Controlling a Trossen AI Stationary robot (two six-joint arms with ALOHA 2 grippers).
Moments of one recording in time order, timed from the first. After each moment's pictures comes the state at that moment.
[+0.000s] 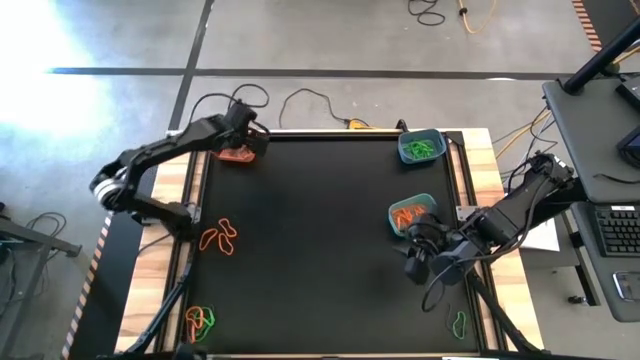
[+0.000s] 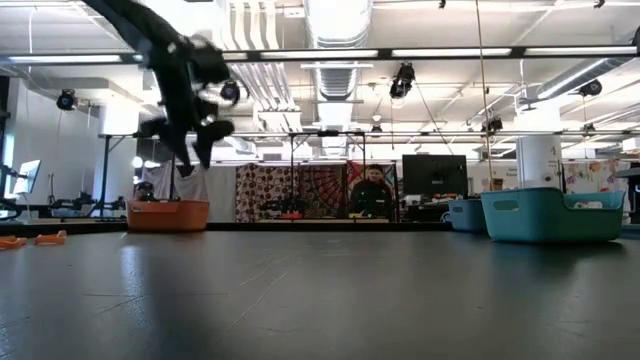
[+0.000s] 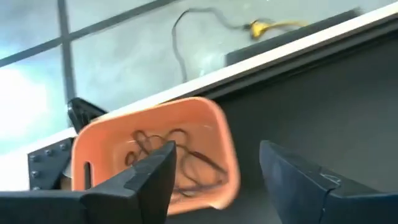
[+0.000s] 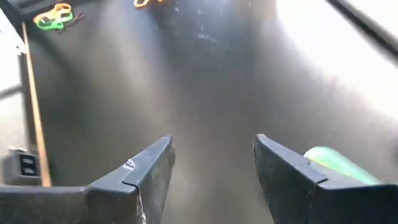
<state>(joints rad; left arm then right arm) 0.79 1.37 1.00 -0.62 -0.38 -0.30 0.65 1.29 1.33 -1.10 0.61 0.96</state>
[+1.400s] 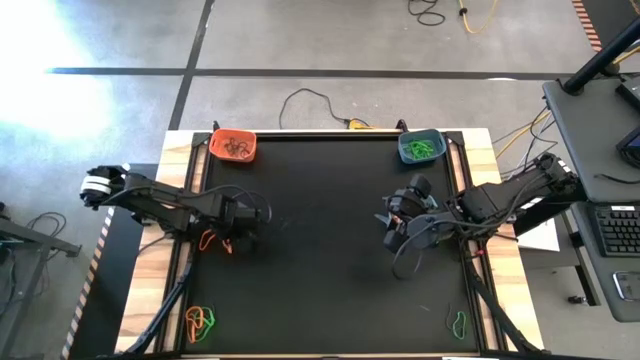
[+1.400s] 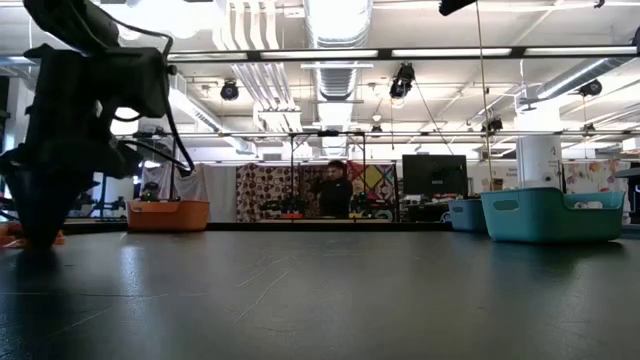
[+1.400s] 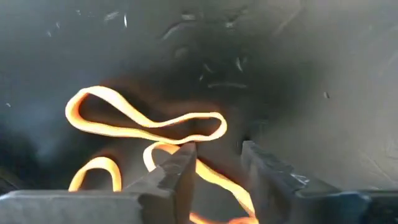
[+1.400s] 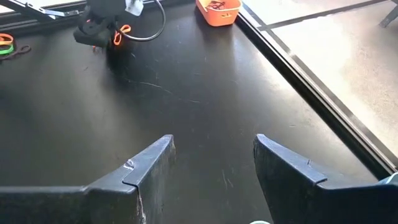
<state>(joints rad) -0.03 1.27 0.54 -0.87 0.06 -1.03 0.40 1.29 1.33 -0.94 0.68 0.59</state>
